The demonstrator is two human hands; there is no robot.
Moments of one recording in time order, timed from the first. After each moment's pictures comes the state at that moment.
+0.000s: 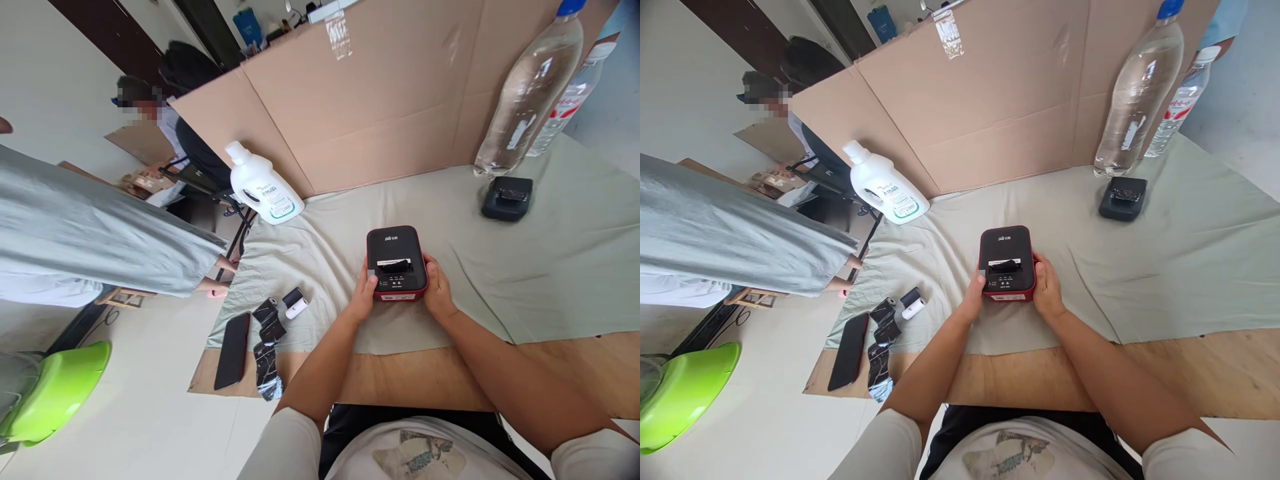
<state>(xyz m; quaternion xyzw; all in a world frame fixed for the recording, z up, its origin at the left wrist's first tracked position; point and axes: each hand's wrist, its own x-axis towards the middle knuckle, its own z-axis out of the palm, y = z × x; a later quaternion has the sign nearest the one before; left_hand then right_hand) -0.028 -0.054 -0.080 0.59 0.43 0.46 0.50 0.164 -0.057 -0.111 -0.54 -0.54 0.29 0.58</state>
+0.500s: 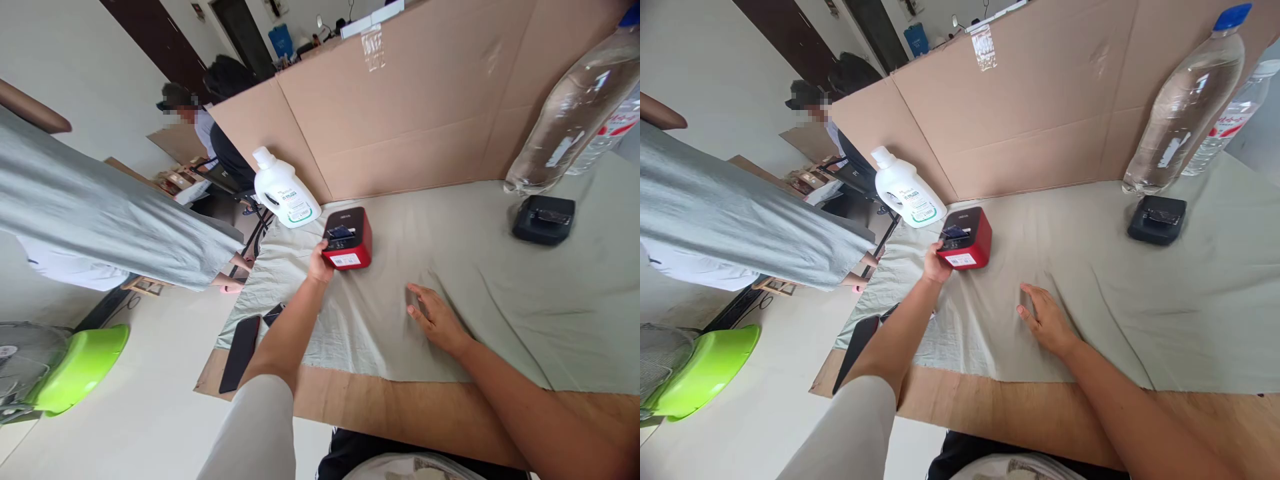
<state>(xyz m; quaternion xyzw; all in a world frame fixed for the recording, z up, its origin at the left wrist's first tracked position) -0.135 0.066 -0.044 0.24 0.47 0.64 0.56 0.153 -0.064 -0.118 -0.46 -0.76 0.25 0.39</state>
